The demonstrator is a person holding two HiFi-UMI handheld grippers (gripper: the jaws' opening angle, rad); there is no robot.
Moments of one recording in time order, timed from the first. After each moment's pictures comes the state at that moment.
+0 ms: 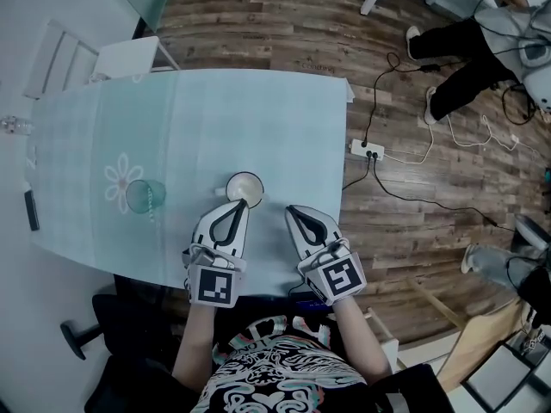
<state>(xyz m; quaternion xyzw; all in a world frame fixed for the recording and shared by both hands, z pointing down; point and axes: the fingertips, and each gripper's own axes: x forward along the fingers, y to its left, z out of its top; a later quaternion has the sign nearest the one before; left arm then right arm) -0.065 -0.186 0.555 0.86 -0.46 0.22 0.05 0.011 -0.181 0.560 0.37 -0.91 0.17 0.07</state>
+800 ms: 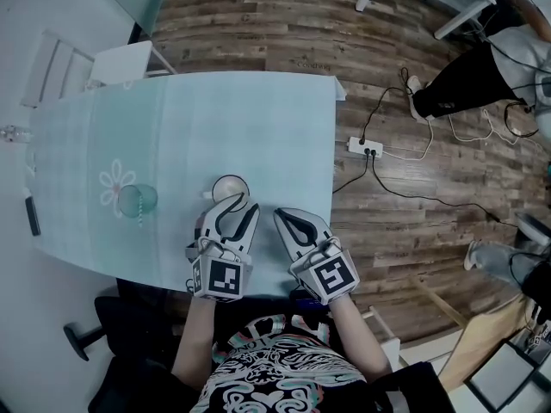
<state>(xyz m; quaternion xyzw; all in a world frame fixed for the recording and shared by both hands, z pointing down) -0.029 -0.193 0.583 0.86 -0.42 0.29 0.04 0.014 -0.178 0.566 0.35 -0.92 0.19 0.07</state>
